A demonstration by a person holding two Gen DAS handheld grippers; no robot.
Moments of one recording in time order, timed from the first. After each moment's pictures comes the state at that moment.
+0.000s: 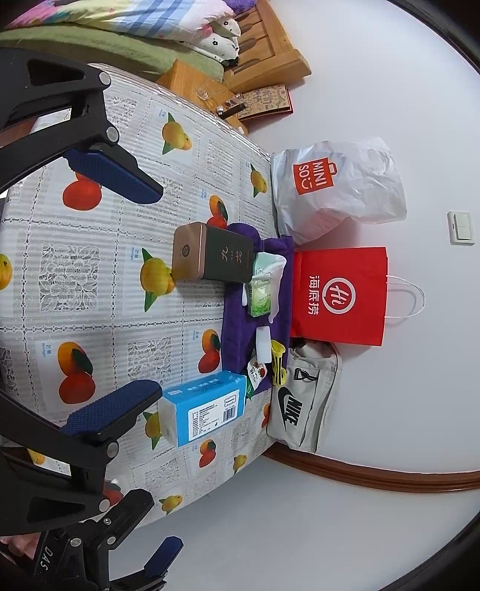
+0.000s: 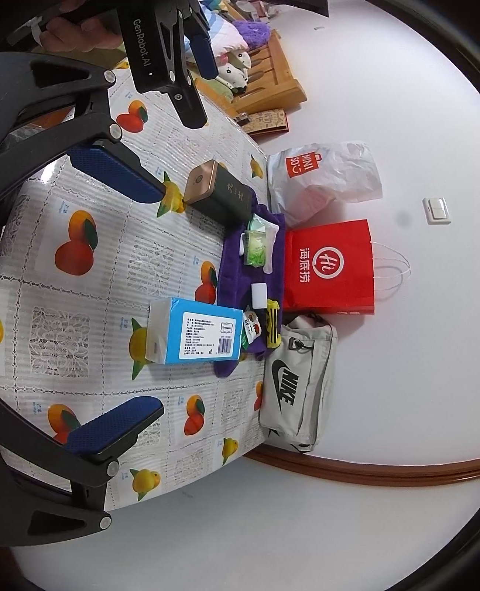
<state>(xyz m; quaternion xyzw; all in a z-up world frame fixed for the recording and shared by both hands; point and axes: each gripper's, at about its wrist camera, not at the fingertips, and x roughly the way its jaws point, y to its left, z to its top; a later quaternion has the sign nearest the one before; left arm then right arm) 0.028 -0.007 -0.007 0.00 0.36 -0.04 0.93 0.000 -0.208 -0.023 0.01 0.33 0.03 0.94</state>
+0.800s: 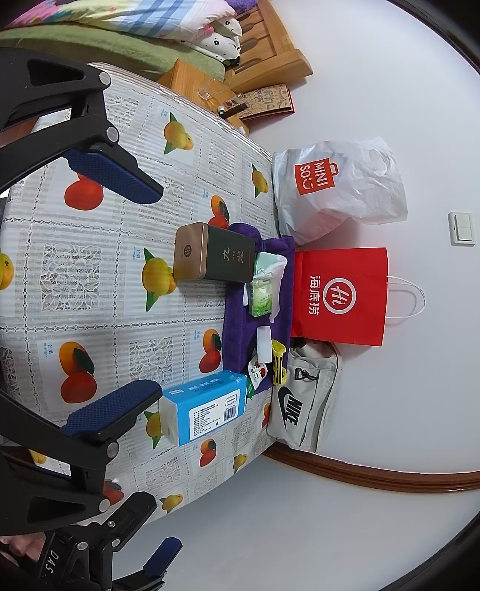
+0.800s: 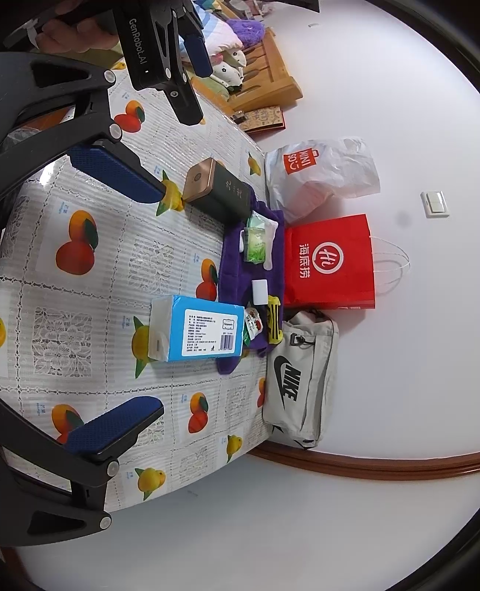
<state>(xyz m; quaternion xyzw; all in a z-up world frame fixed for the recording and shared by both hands) 0.027 -0.006 -0.007 0.00 0.36 -0.04 0.93 -0.001 -0.211 -0.023 0.02 0.33 0.02 0.94</state>
